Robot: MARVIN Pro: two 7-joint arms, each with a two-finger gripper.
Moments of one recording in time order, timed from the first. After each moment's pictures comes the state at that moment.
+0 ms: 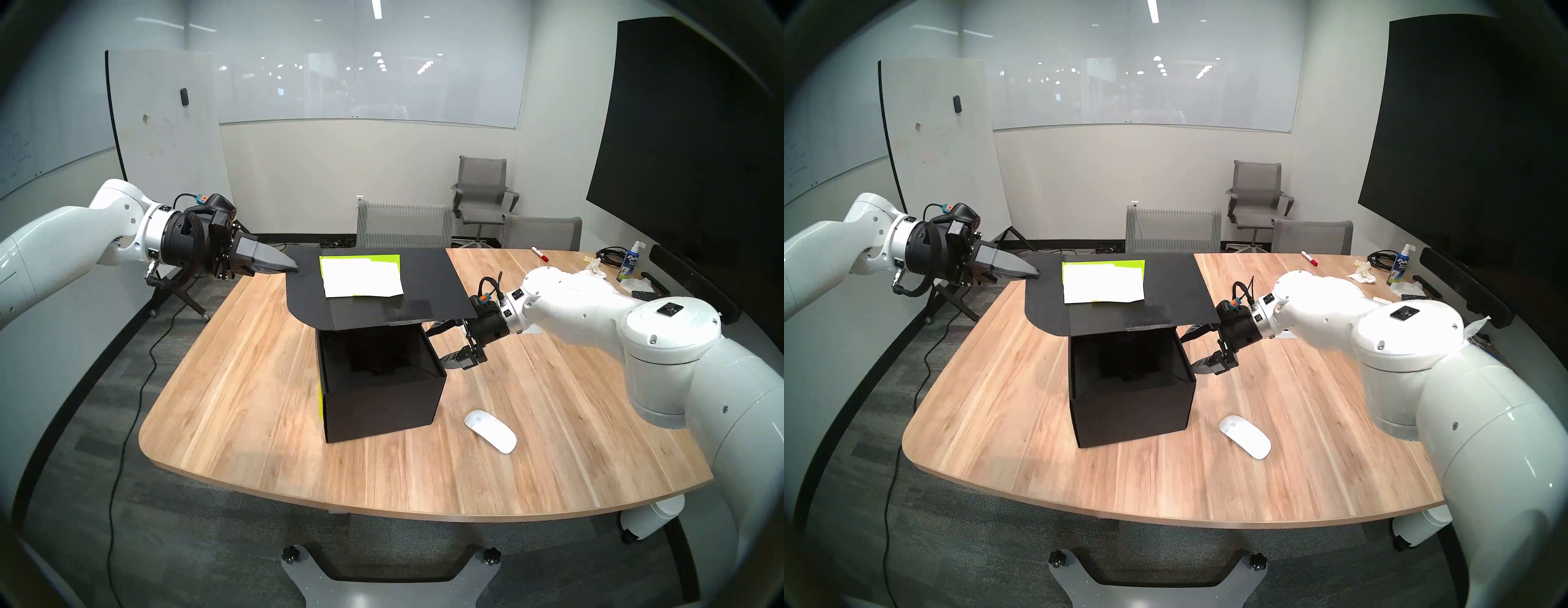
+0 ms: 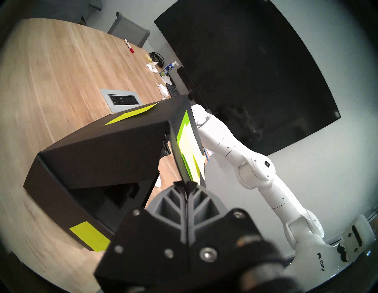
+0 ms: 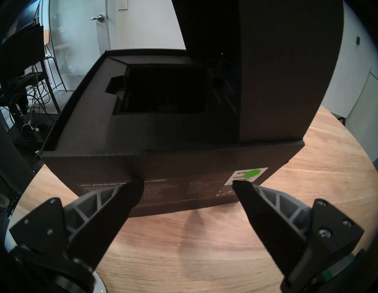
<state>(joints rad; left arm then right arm) -0.15 -0.36 0.17 -1.44 -1.92 0.96 -0.86 -0.23 -1.27 -0.44 -0.33 1.36 -0.48 1.36</state>
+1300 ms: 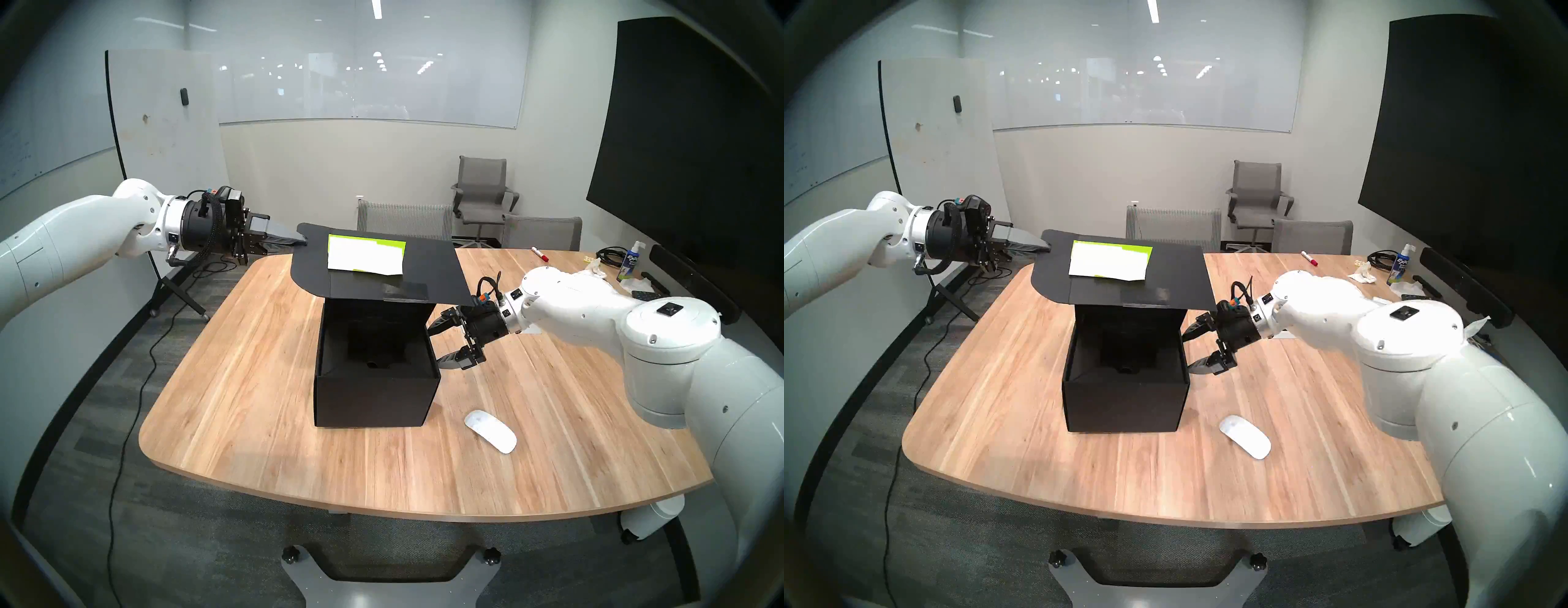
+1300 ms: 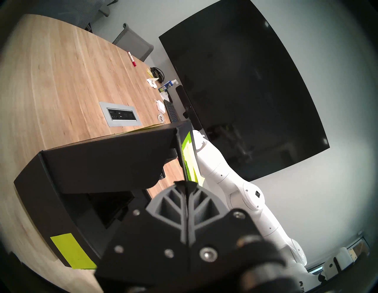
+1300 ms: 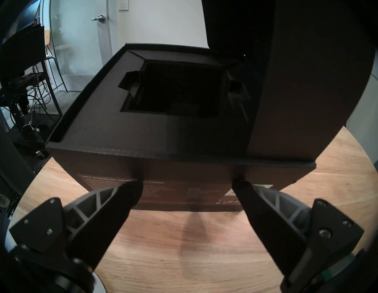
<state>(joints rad) -0.18 -0.48 0.26 -1.26 -2.09 0.96 -0.86 -0.23 -1.27 -0.43 -0.33 1.35 -0.48 1.37</state>
